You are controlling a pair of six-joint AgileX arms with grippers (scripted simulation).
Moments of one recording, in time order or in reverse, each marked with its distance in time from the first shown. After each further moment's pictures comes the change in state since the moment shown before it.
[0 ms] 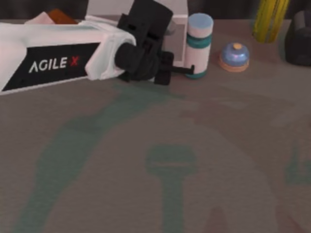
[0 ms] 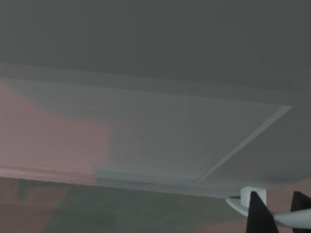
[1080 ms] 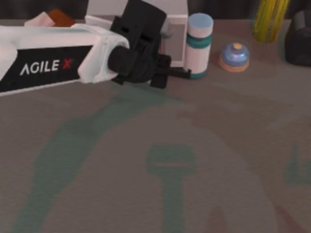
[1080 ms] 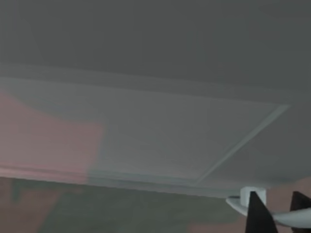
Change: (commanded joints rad) left arm 0.013 -0.034 -0.052 0.026 0.042 0.051; right arm 0.000 0.000 0.000 0.000 0.000 0.000
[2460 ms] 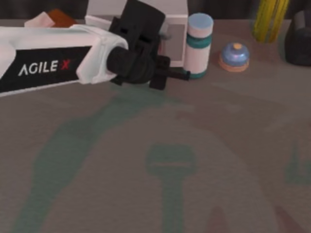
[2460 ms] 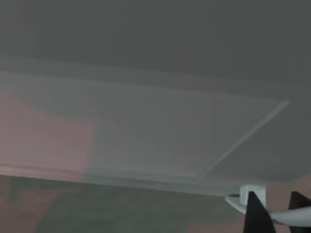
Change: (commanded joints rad) left arm -0.004 -0.002 -0.009 0.001 0.014 0.006; right arm 0.000 0.000 0.000 0.000 0.000 0.000
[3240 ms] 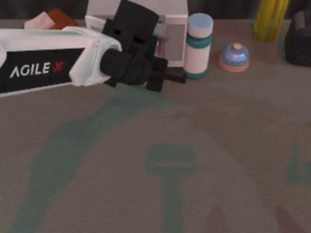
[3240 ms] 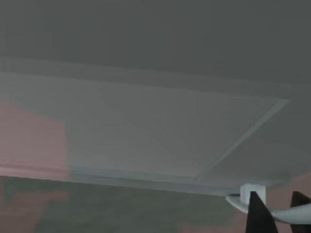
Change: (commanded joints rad) left arm 0.020 -0.032 -0.041 0.022 0.031 0.047; right arm 0.000 0.000 0.000 0.000 0.000 0.000
